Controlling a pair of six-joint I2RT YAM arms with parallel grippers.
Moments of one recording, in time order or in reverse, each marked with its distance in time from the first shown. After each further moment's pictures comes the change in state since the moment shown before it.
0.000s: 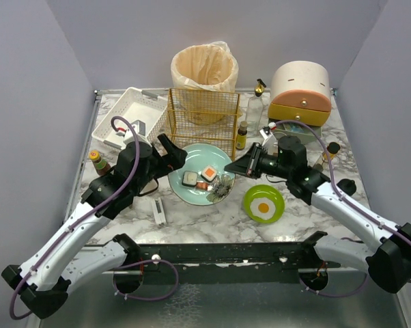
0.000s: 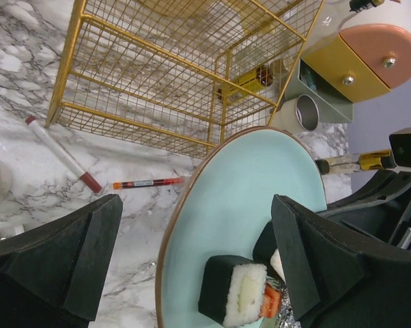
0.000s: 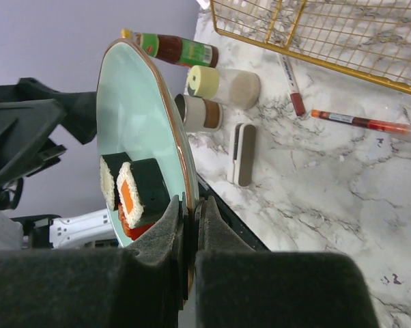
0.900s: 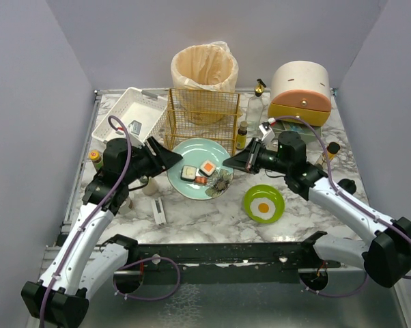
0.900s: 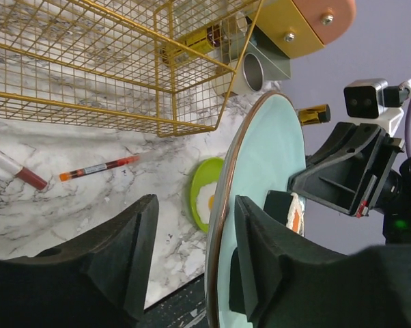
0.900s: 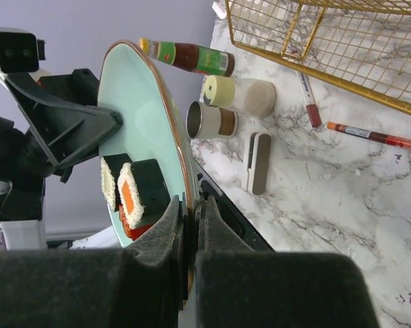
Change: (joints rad) left arm 0.402 -0.022 -0.203 0.251 0.674 0.020; right arm -0.034 0.052 0.019 0.079 -0.065 0.043
